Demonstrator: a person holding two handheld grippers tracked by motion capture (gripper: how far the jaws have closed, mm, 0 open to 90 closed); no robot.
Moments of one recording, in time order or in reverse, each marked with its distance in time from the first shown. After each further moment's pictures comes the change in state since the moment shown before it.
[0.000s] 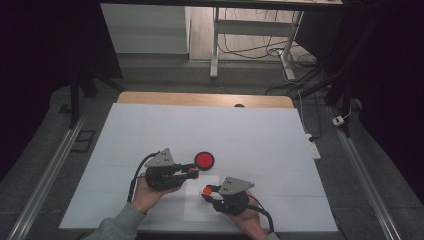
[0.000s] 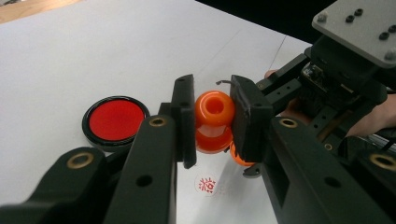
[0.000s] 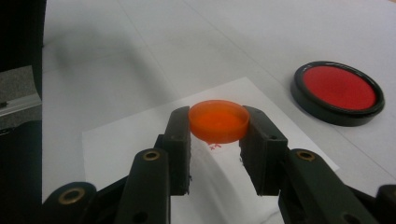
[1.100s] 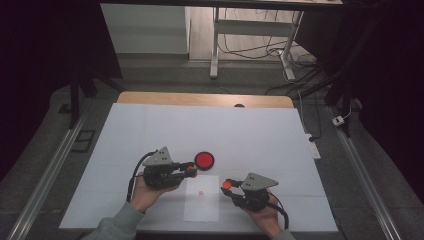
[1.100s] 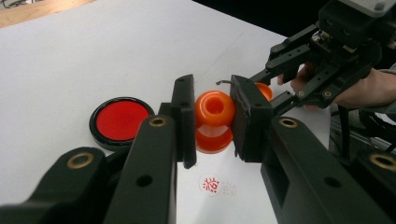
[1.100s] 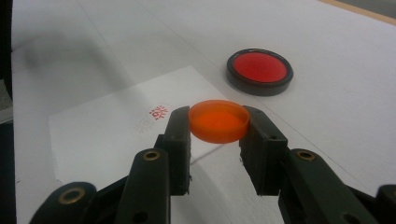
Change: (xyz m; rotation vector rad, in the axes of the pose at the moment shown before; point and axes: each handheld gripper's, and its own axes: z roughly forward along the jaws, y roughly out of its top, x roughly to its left) left arm 0.003 0.001 -0.004 -0.007 0.009 -0.003; right arm -0.028 -0.013 -0.043 -0.034 -0.089 0.052
